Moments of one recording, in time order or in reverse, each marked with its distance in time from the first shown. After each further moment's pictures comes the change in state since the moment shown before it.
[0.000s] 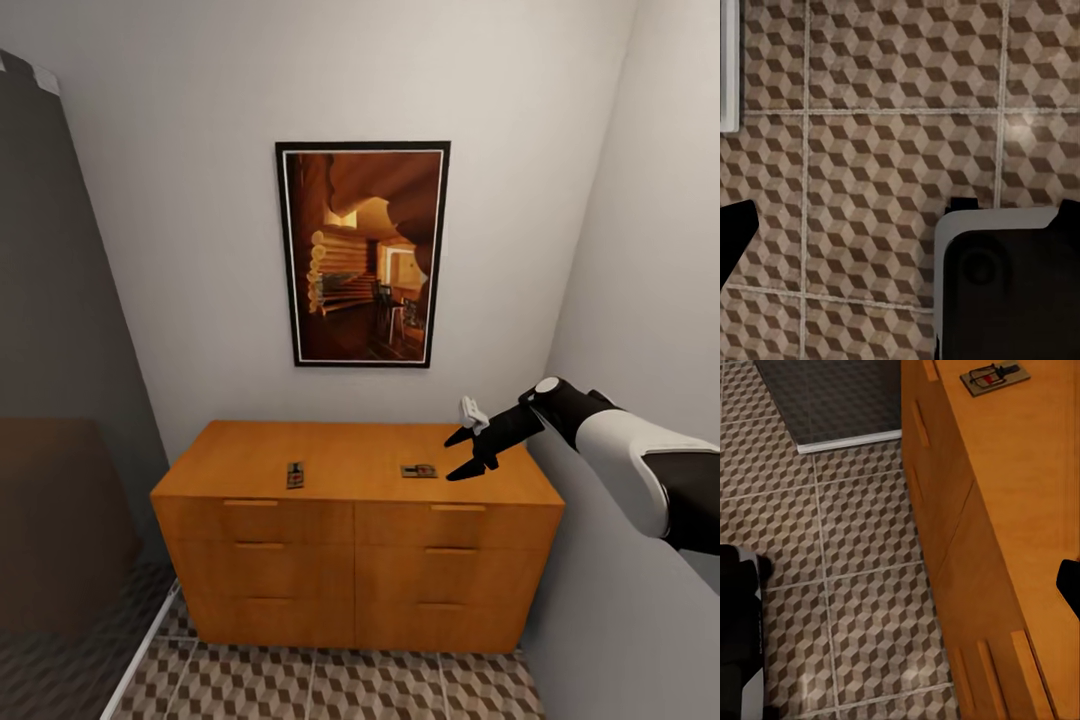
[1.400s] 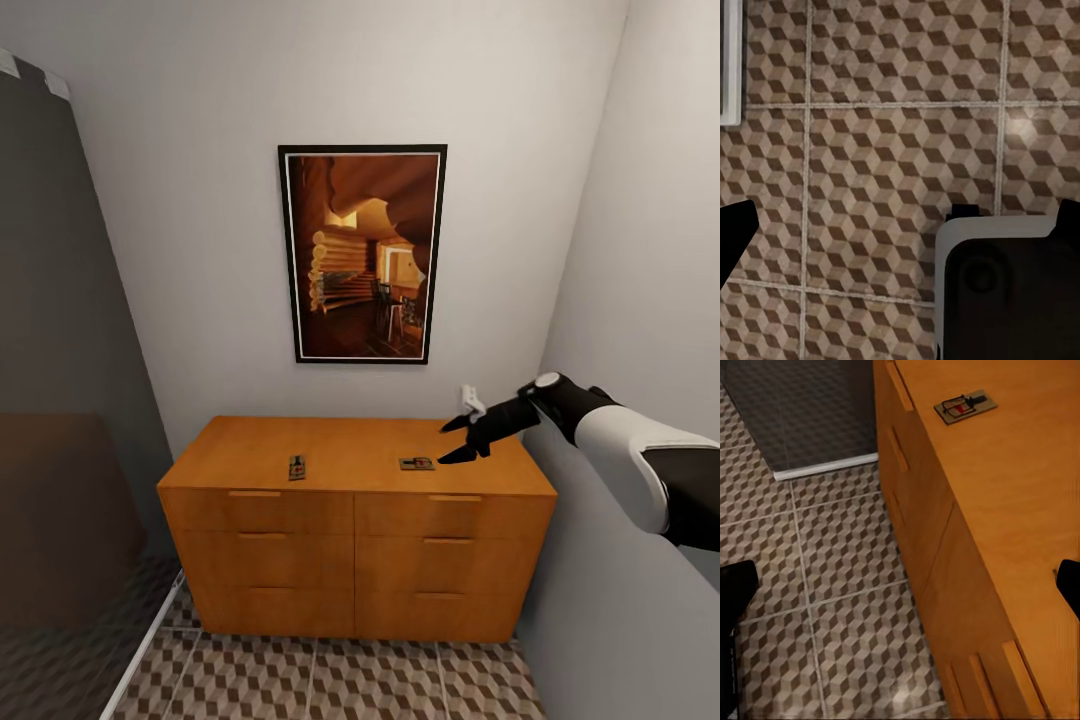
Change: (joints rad) left arm -0.011 0.002 0.001 0.000 0.000 0.000 0.000; right arm -0.014 0.003 0.001 0.000 -0.068 0.027 -0.083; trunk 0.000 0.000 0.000
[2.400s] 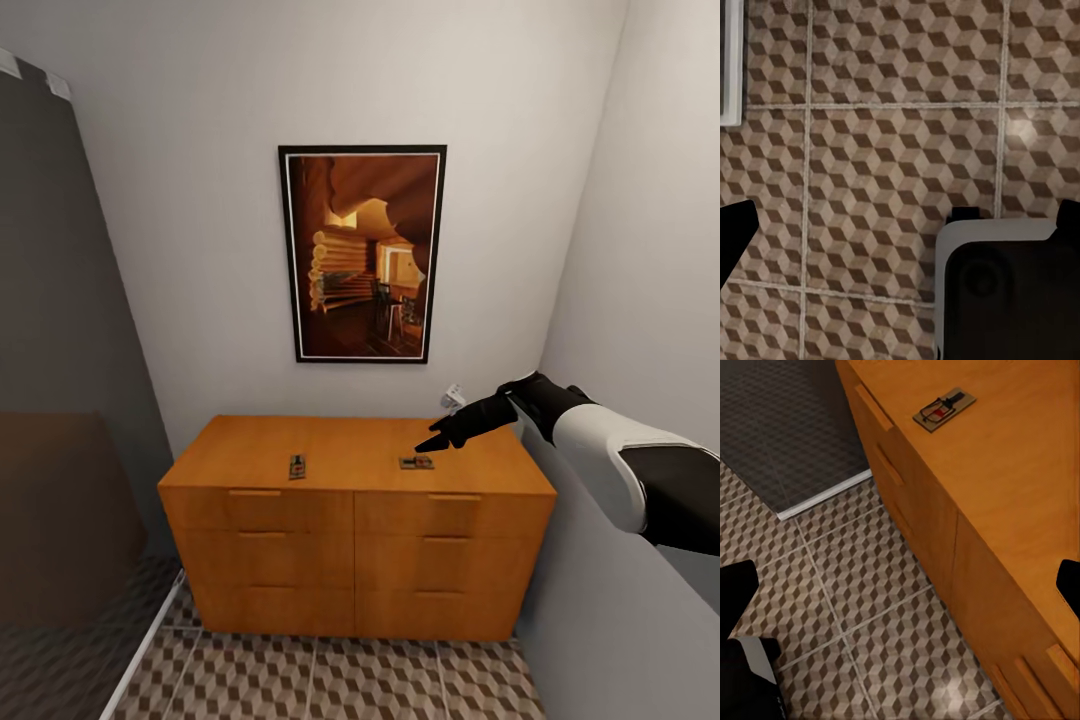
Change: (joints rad) left arm -0.004 0.001 0.000 0.000 0.000 0.000 0.000; right arm -0.001 0.068 -0.006 -0.003 -0.074 0.281 -0.121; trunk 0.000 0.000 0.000
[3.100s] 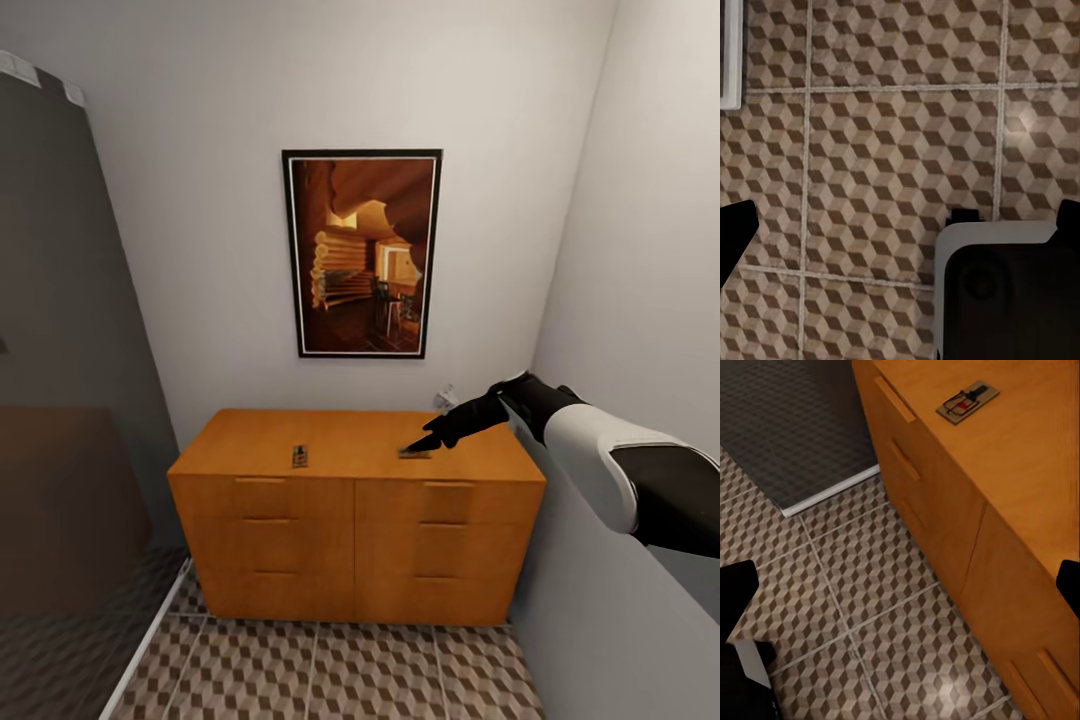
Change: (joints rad) left arm -0.004 -0.001 0.001 0.000 0.000 0.000 0.000; right arm 0.000 0.028 0.000 0.002 0.000 0.004 -0.035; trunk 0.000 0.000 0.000
